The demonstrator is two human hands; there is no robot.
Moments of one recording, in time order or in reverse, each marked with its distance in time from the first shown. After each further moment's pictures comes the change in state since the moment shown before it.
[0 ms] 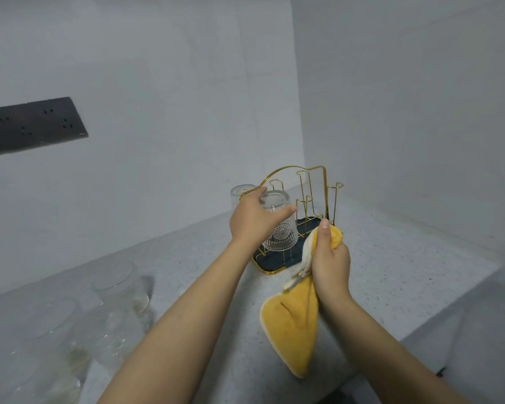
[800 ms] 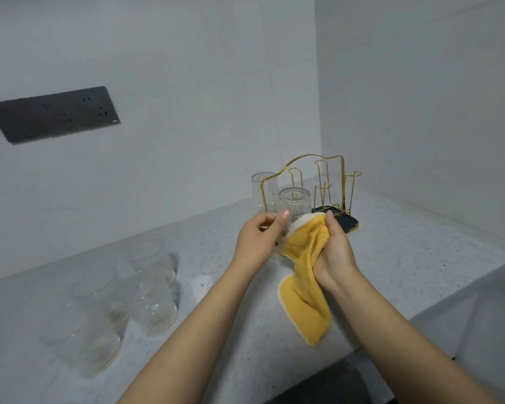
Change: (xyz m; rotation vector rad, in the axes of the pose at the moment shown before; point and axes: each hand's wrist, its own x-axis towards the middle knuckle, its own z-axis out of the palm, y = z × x) left_hand -0.083 -0.026 -0.034 -0.402 -0.114 -0.098; right_hand -0.025 -0.010 0.005 0.571 -0.426 0.495
